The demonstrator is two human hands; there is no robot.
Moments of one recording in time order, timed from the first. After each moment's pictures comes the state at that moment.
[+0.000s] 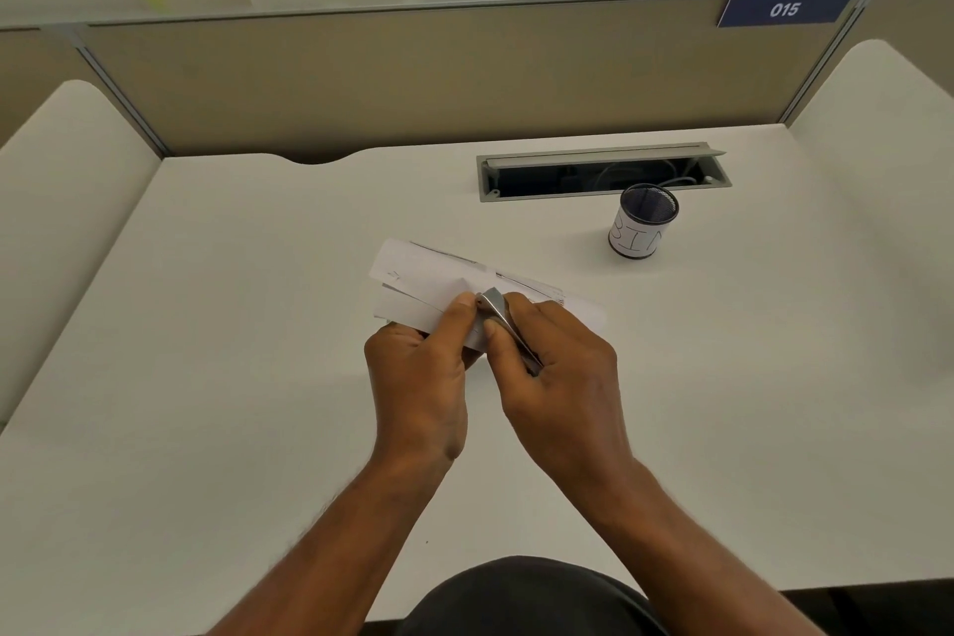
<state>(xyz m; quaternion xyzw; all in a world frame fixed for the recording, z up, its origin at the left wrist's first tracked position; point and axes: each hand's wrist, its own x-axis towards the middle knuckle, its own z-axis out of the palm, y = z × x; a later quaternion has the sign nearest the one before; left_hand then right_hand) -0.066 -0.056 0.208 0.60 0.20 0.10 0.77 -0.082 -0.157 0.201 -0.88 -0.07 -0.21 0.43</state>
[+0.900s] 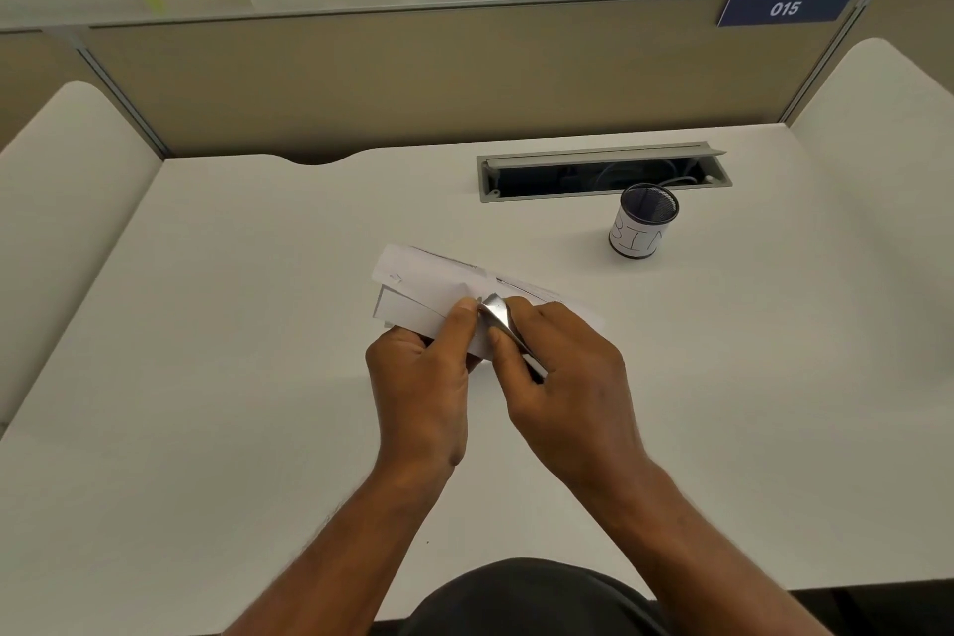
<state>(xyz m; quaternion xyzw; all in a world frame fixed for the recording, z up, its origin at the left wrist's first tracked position) -0.071 -0.057 0.203 0.63 0.21 0.11 0.74 -0.084 -0.165 0.197 -0.90 -0.10 -0.22 0.37</state>
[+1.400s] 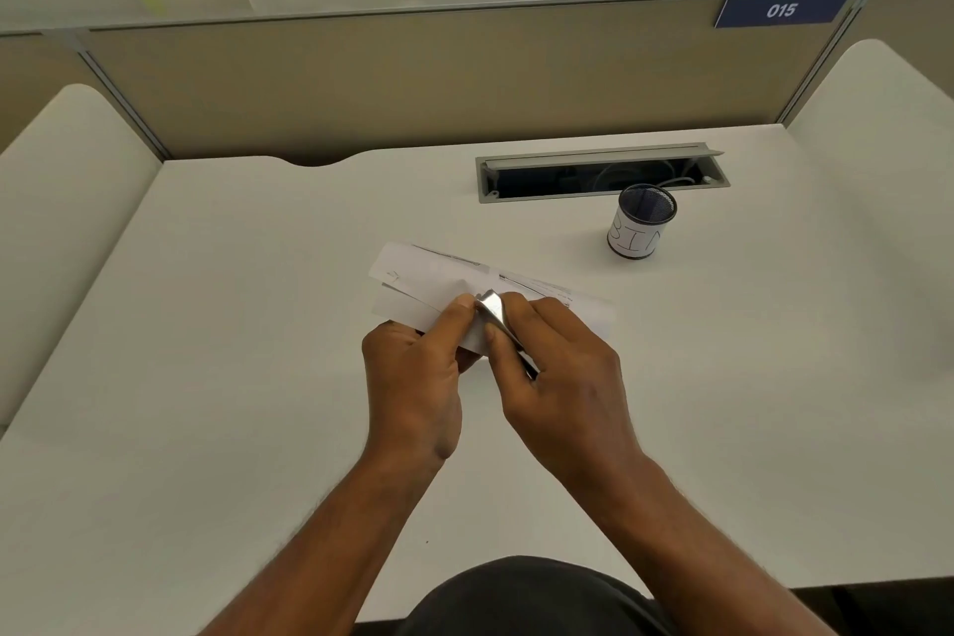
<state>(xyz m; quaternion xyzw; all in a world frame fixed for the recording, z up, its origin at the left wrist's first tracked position) -0.065 -0.052 0.207 0.60 0.21 0.08 0.76 -0.083 -0.163 0.196 -0.89 -0.12 -0.26 0.35</state>
